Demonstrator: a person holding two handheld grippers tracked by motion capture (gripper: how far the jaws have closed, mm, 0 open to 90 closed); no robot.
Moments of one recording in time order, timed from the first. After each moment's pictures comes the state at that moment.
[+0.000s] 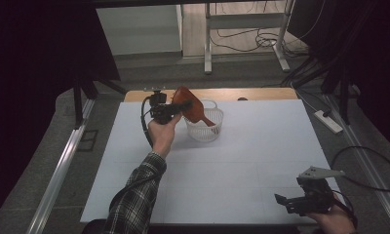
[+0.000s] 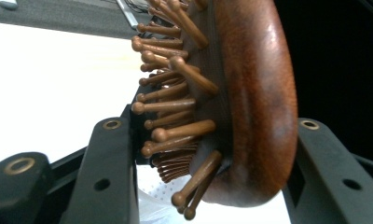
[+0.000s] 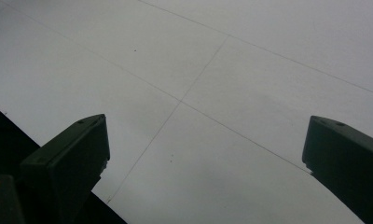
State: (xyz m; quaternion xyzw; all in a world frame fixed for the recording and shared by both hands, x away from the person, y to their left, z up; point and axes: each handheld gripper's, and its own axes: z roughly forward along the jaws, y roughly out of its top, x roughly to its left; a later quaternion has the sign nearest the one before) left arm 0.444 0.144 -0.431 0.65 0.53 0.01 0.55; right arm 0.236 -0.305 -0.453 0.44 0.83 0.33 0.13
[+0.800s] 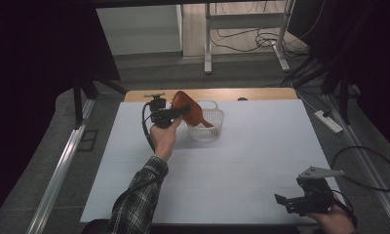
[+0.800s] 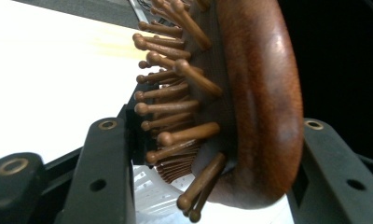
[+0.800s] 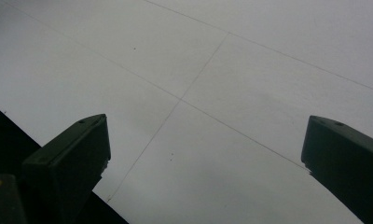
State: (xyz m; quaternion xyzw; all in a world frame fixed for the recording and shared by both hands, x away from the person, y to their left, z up) left arm 0.443 0.147 -0.451 0.62 0.55 0.00 0.55; right arm 0.236 -0.305 -0.454 0.44 0.83 0.33 0.12
